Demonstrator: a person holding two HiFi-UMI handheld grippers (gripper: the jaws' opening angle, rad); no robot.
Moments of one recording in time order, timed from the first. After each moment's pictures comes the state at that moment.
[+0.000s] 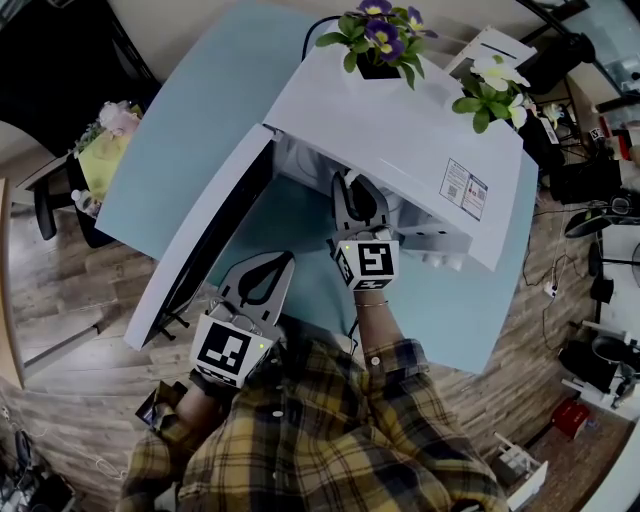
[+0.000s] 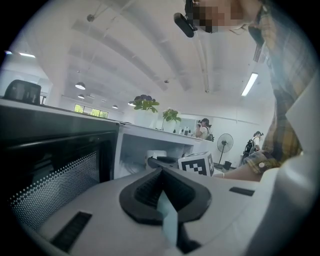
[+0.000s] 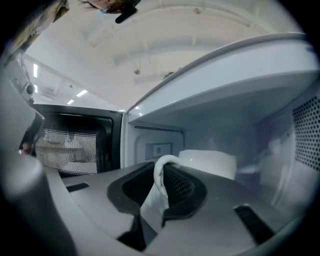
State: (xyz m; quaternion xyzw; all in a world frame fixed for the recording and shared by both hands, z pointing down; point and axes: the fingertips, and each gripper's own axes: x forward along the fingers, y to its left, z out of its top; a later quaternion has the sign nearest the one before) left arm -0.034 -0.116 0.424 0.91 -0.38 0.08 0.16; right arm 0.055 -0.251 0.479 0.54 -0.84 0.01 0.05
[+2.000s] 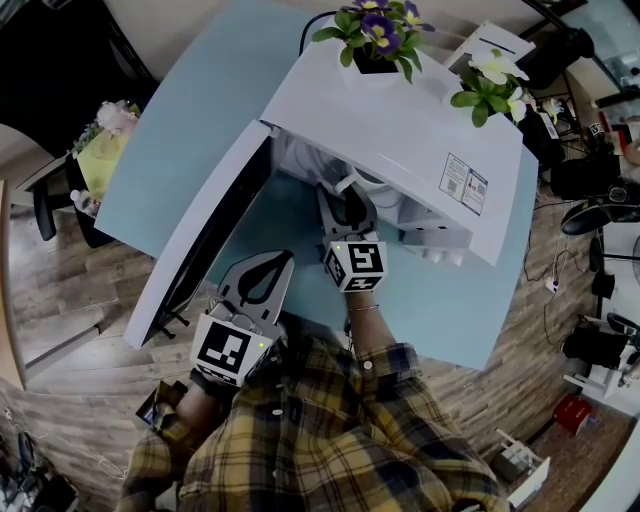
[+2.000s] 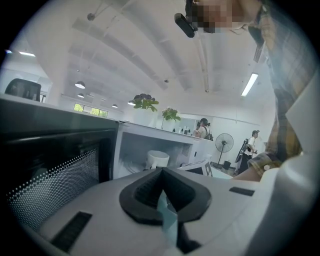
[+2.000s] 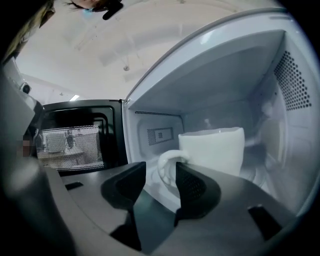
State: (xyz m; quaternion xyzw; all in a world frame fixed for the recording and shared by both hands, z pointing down) left arm -0.032 -0.112 0.428 0.91 -0.38 0.08 0.16; right arm 0.046 -0.237 0.522 0.54 -0.83 0.10 0.04
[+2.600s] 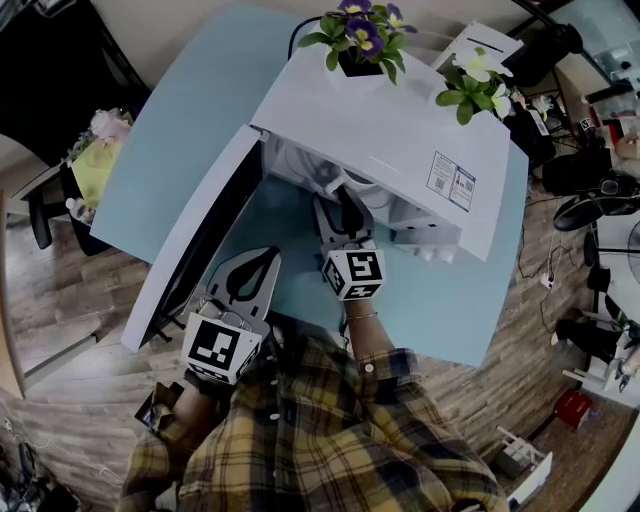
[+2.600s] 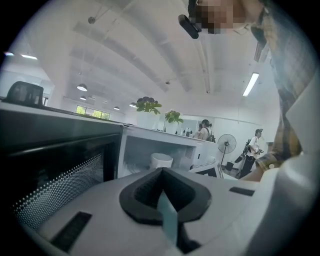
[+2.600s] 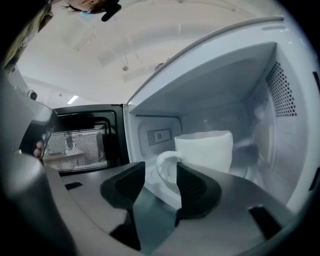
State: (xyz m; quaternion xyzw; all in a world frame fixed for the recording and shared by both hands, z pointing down) left arm -0.042 -0.121 0.425 0.90 -0.40 0.08 0.15; right arm 0.057 -0.223 0.517 0.55 -0.83 0.11 0.04
